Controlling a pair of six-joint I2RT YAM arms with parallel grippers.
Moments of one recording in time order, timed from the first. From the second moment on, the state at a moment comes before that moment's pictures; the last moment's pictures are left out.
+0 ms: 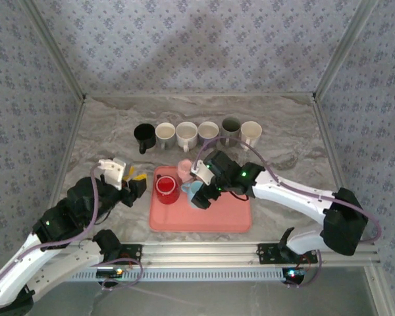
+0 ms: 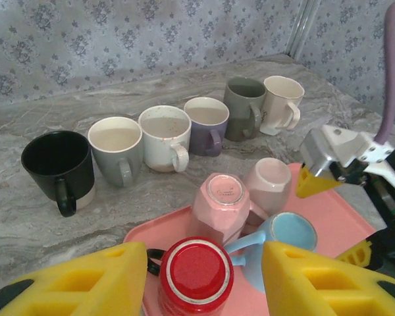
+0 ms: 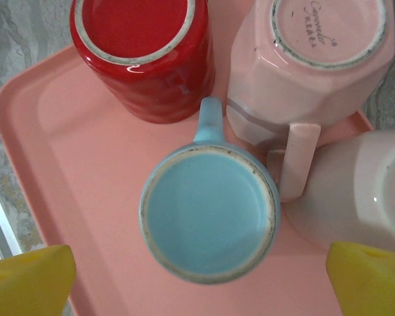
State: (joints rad) left arm -0.87 0.46 0.84 -0.73 -0.26 -0.23; right arm 0.93 1.38 0.99 -0.57 -0.12 -0.08
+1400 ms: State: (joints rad) left arm -0.72 0.47 0.82 -0.71 -0.09 -0.23; right arm 0.95 1.65 1.04 -0.53 -0.08 -0.14
